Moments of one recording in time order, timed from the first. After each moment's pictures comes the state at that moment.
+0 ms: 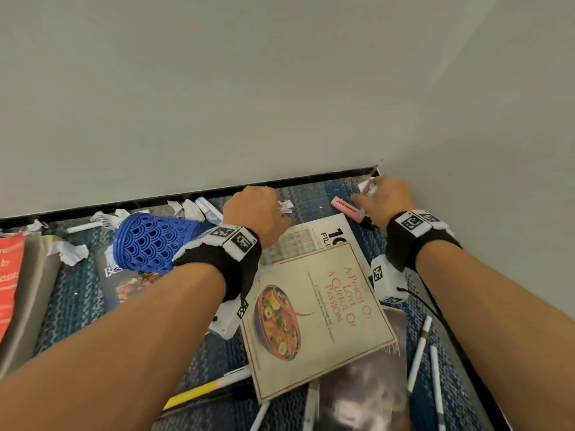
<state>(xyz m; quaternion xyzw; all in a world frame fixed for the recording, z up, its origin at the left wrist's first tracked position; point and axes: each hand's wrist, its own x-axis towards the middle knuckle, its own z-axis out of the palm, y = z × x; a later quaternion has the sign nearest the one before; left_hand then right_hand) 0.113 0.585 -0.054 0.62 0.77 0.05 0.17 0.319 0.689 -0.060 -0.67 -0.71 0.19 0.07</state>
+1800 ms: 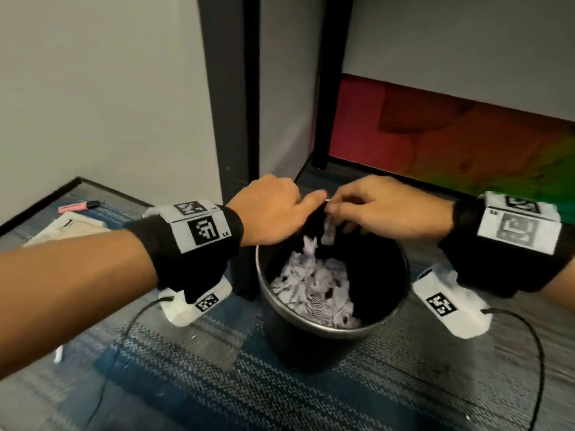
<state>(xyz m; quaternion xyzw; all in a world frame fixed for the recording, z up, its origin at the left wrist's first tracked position) 0.547 0.165 0.172 0.94 0.27 0.06 0.20 0.696 0.056 0.189 -0.76 -0.59 0.22 0.14</state>
